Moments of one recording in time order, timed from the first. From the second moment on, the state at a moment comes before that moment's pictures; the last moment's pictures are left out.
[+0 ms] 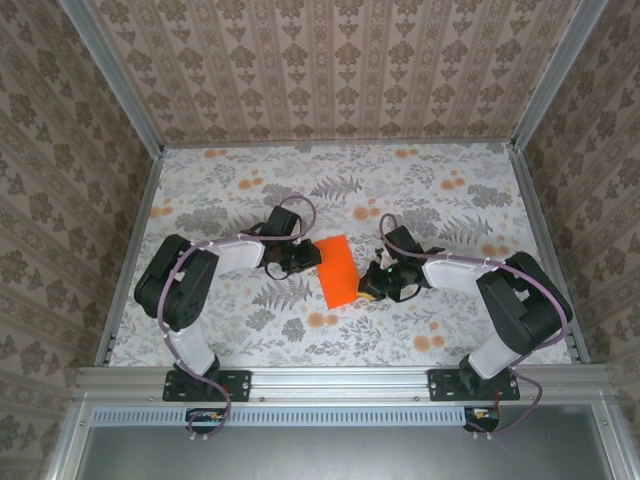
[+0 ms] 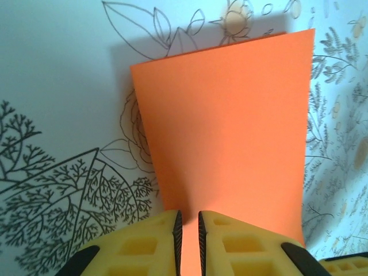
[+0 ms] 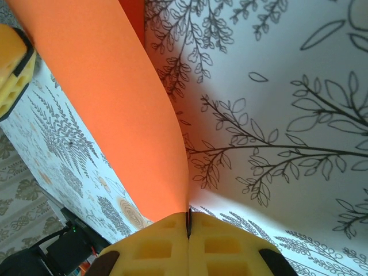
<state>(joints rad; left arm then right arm) -0.58 1.78 0.92 -0.15 0.42 -0.75 0.50 1.59 0.71 -0.23 -0.56 0.94</state>
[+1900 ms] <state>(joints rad) -0.58 1.87 1.03 -0.26 0.43 -0.68 0.58 1.85 0.95 -0.11 -0.57 0.95</state>
